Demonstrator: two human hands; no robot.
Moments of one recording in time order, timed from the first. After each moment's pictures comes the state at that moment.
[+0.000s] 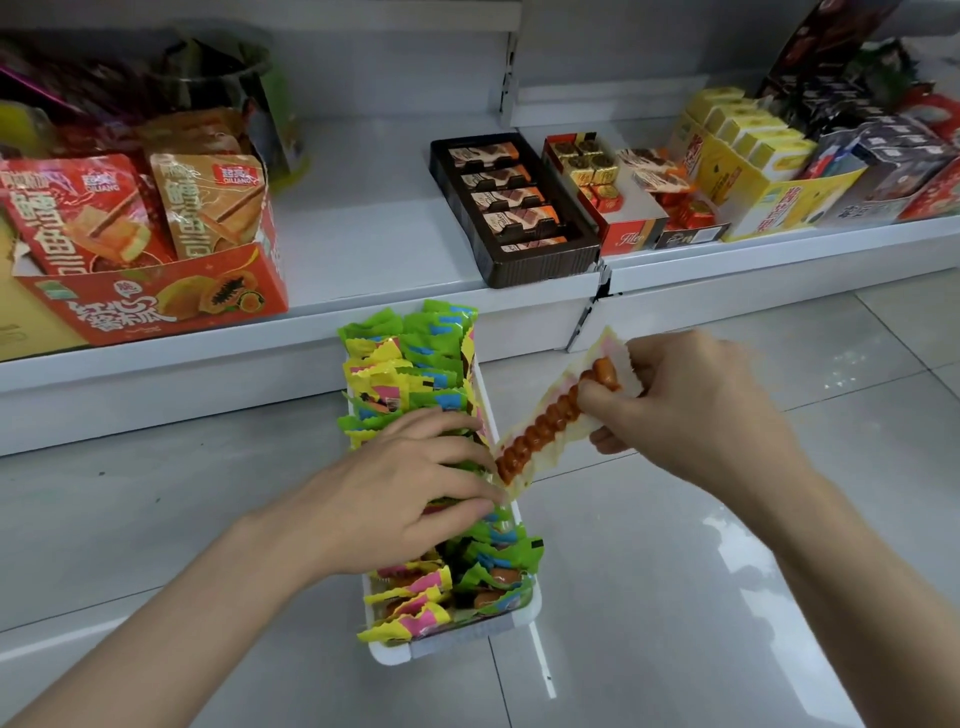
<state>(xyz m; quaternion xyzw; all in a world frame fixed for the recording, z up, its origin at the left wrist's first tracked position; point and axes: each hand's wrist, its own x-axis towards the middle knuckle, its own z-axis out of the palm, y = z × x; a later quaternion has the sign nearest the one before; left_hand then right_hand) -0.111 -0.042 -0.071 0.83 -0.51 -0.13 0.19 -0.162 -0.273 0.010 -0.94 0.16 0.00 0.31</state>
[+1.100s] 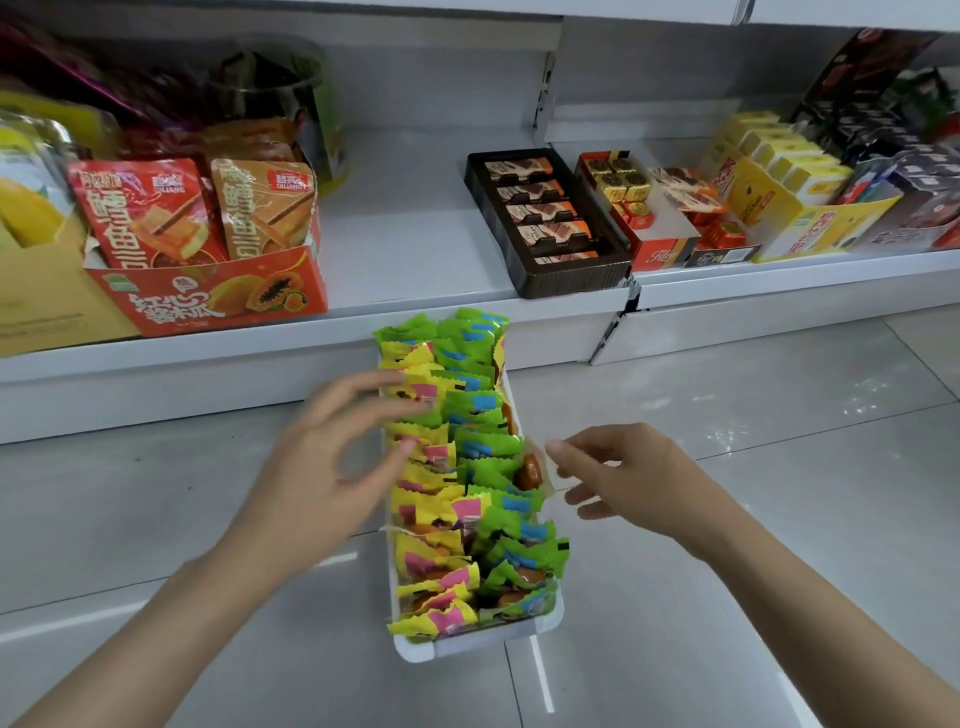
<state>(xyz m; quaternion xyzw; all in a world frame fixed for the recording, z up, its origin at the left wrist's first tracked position) -0.117 0.008 -0.078 0.87 -0.24 0.04 0.43 -0.161 -0.267 -0.058 -0.85 0.17 0.19 0.47</state>
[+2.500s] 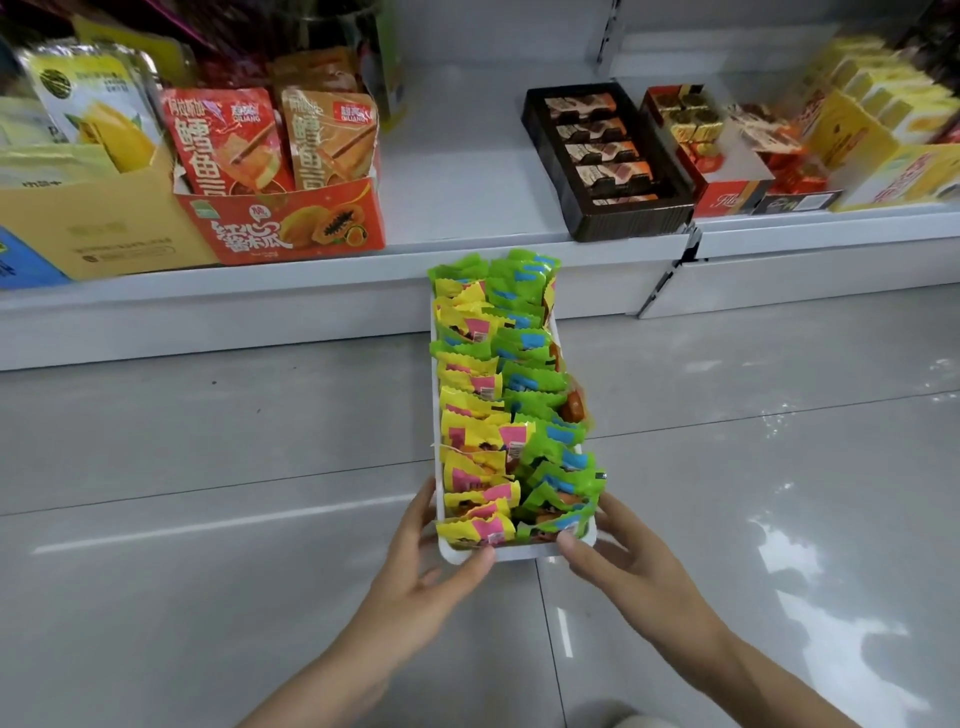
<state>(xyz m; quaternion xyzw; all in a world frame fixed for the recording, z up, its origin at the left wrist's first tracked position) -0.252 -0.003 -0.145 0.69 0.09 -0.27 0.67 -0.273 -0.230 -0.134 -0.72 0.18 0.17 0.64</state>
